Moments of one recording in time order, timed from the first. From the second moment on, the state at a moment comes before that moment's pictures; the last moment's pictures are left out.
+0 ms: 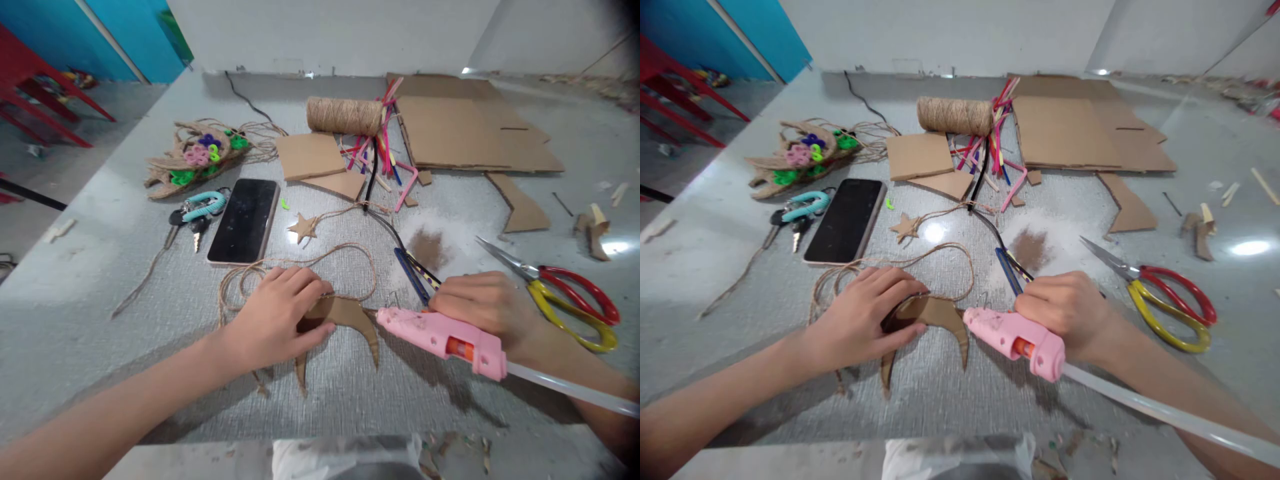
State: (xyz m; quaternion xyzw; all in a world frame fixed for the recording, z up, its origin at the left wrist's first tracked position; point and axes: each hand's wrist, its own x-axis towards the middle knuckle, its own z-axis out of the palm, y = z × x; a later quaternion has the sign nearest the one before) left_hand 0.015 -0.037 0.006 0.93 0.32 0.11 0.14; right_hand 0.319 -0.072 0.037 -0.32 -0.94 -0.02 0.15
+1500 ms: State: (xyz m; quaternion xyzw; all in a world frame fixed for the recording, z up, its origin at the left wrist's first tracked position) left_hand 0.015 -0.038 0.006 0.93 0.32 0.11 0.15; right_hand 0.326 -0.071 0.039 -0.29 -0.95 0.00 0.12
